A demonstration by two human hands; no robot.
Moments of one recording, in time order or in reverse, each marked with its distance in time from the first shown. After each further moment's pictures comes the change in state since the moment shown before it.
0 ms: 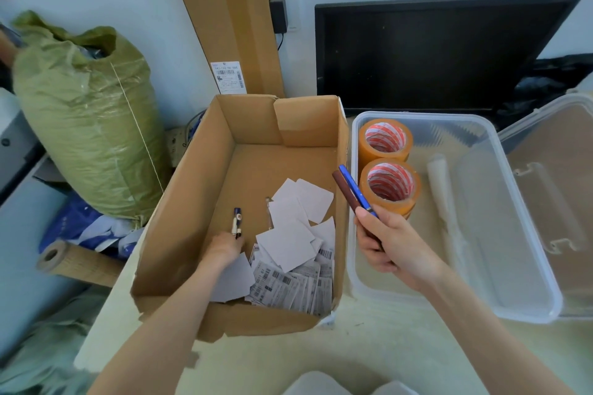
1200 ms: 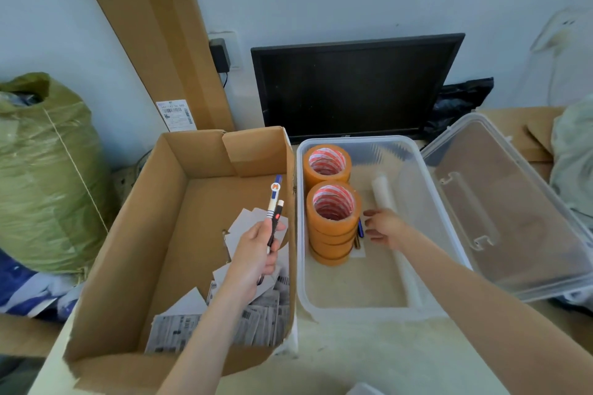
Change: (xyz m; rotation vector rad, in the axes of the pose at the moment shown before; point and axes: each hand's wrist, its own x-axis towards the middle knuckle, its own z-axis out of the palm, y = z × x) left_hand -0.160 0.130 -0.012 -1.008 -0.334 0.376; right_hand 0.080 0.030 -0.136 -0.183 0.572 0.373
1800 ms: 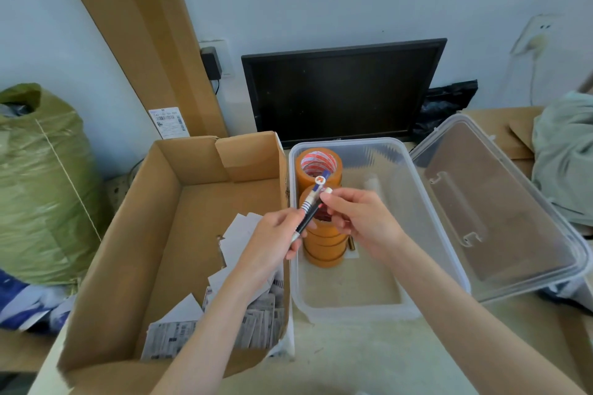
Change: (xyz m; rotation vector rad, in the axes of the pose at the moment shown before) left_hand -0.019 0.036 0.035 0.255 -0.191 0.212; right_hand -0.140 -0.045 0.019 0.340 -0.289 -0.542
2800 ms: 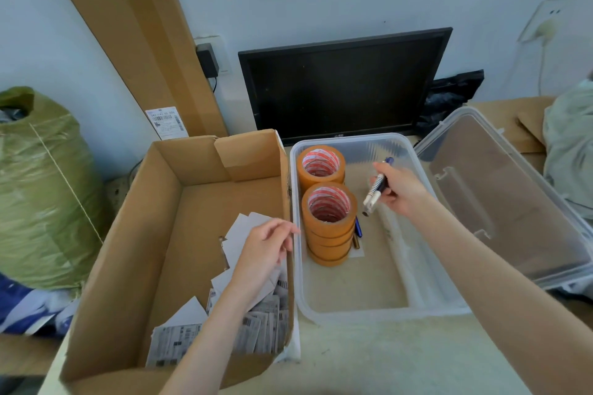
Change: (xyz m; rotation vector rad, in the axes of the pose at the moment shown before) left_hand 0.011 -0.036 -0.017 0.018 0.101 0.013; right_hand 0.092 0.019 -0.089 0.172 0.360 0.268
